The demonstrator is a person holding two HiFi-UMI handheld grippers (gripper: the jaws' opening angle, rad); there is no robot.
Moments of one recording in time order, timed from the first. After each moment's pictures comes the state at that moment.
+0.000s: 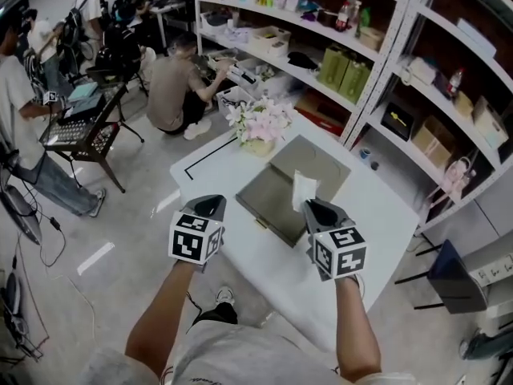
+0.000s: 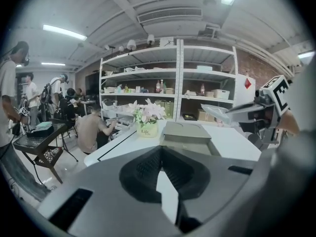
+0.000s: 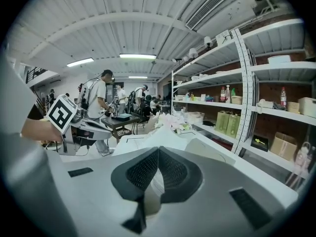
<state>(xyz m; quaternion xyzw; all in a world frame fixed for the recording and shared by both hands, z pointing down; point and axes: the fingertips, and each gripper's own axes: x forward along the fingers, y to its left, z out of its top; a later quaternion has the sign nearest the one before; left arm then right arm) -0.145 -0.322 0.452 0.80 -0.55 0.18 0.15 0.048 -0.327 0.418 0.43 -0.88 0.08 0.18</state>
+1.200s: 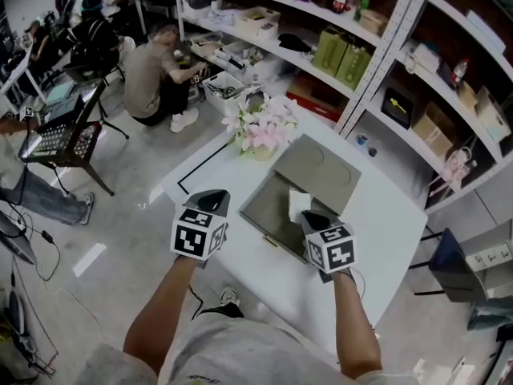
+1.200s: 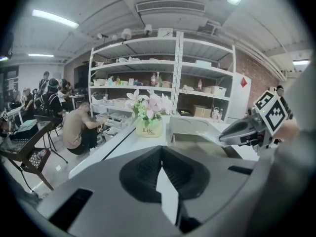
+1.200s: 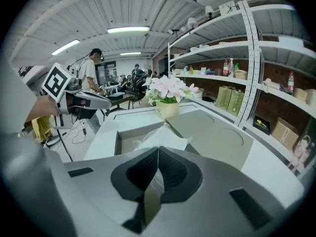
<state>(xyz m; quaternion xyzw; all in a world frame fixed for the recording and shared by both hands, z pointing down) -0.164 -0.413 0.487 0.83 -0.50 0.20 0.17 0.024 -0.391 0.525 0.43 -0.84 0.16 0.29</state>
